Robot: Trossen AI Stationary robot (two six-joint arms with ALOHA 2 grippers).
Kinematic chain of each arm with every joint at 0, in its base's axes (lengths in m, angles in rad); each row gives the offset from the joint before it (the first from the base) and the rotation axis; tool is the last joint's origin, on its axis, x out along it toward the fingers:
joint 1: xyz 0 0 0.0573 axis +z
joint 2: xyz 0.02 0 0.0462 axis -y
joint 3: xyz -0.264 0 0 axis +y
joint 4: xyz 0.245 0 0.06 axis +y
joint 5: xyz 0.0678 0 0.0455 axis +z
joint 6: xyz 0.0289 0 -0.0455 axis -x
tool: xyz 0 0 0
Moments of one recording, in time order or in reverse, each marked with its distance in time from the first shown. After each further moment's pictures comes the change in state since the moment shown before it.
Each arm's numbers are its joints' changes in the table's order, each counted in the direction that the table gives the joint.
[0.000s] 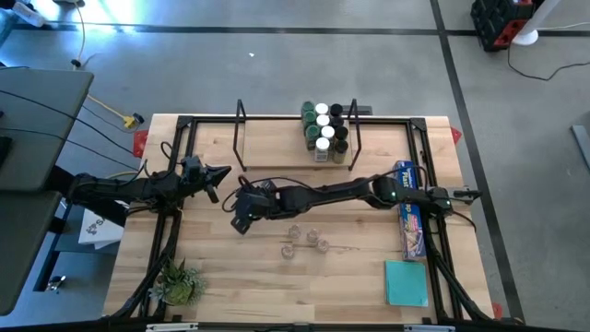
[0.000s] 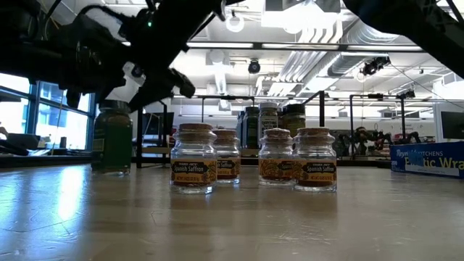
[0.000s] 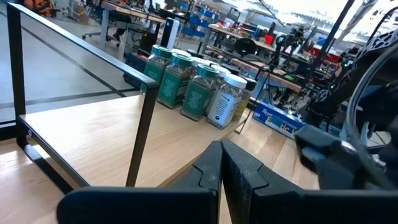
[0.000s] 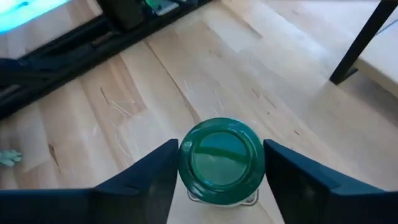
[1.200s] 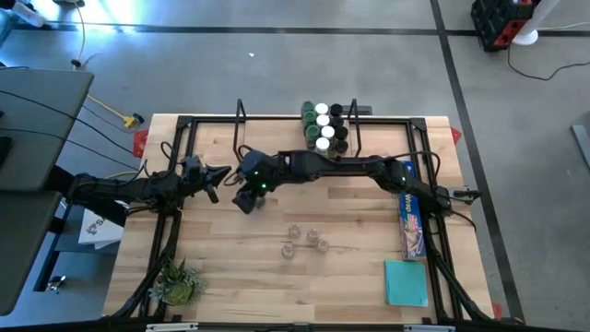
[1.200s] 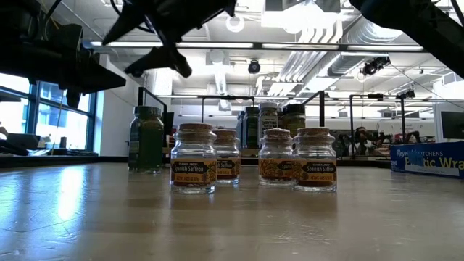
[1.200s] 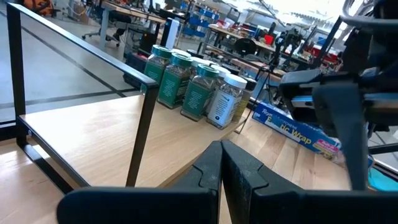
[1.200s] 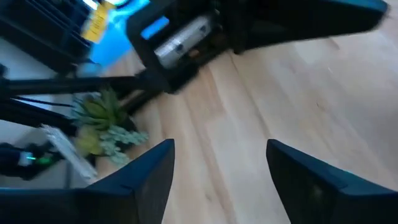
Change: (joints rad) left arm 0.000 0.000 0.000 0.000 0.000 0.000; right arm -0.140 0.142 0.016 -0.013 0.532 0.023
